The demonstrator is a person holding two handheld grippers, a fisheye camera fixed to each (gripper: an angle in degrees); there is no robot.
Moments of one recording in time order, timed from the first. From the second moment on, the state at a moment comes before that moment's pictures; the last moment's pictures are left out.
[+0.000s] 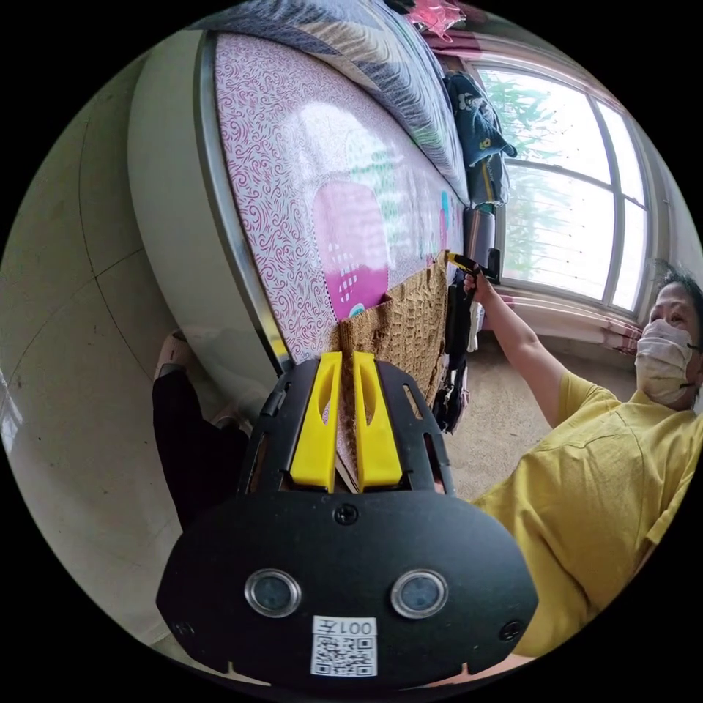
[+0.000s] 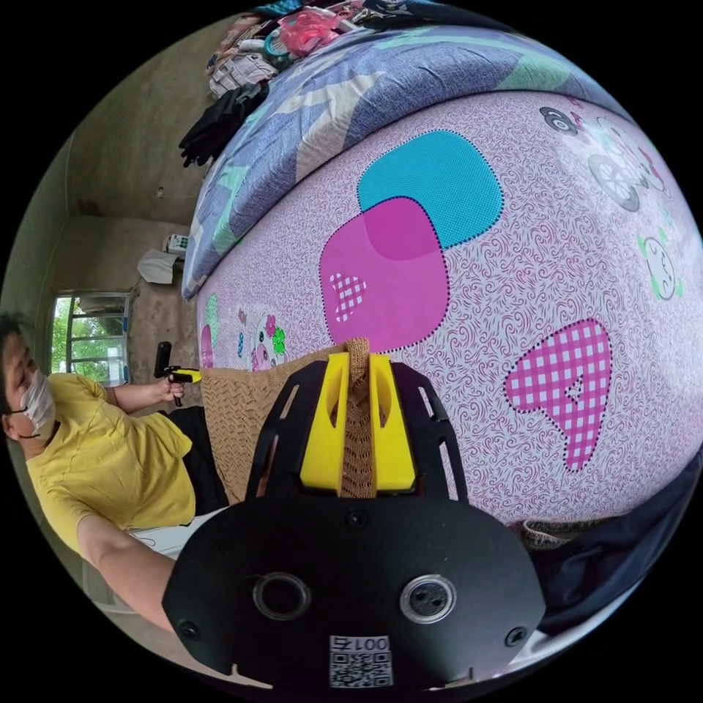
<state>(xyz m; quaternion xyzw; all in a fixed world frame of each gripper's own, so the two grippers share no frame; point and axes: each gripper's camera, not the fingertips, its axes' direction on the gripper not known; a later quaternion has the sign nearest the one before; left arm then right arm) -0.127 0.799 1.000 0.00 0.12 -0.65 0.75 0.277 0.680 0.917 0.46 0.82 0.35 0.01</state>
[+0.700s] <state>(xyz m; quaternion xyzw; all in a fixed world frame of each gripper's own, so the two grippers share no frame) -0.171 0.797 0.987 0.16 0.13 -0.62 0.76 0.269 0.640 0.931 0.41 0.86 0.30 -0.03</state>
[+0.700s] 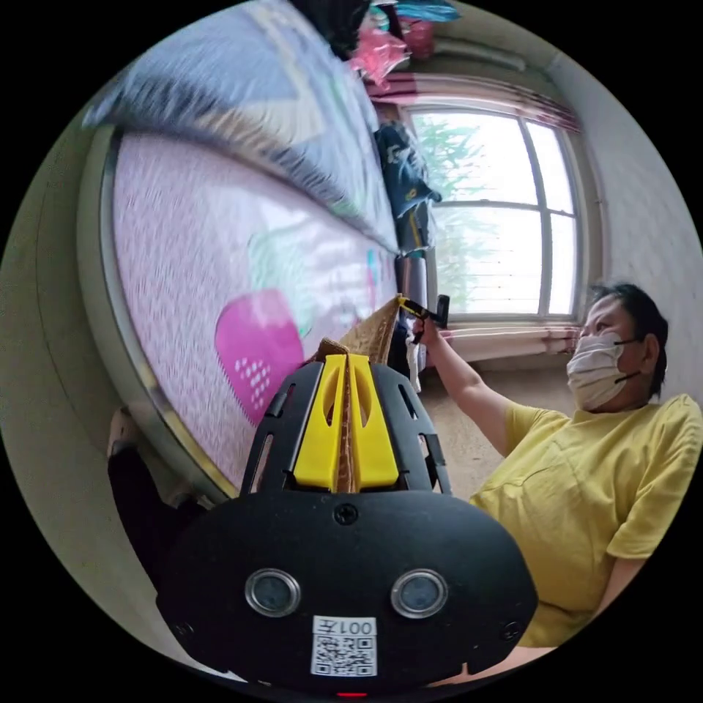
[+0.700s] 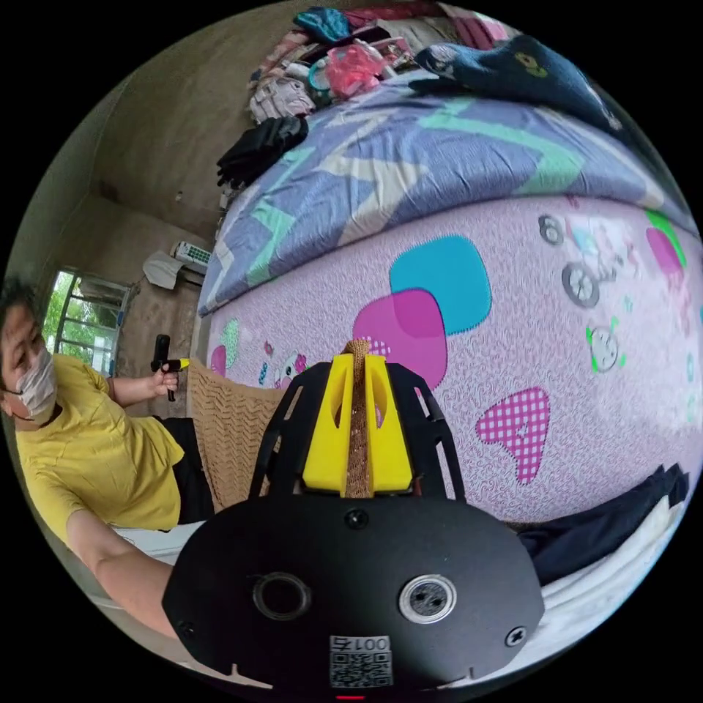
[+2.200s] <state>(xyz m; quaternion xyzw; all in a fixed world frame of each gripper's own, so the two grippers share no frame) -0.193 0.819 0.960 0.09 0.04 -0.61 0.79 0.291 0.620 0.838 0.37 0.82 0.43 0.00</state>
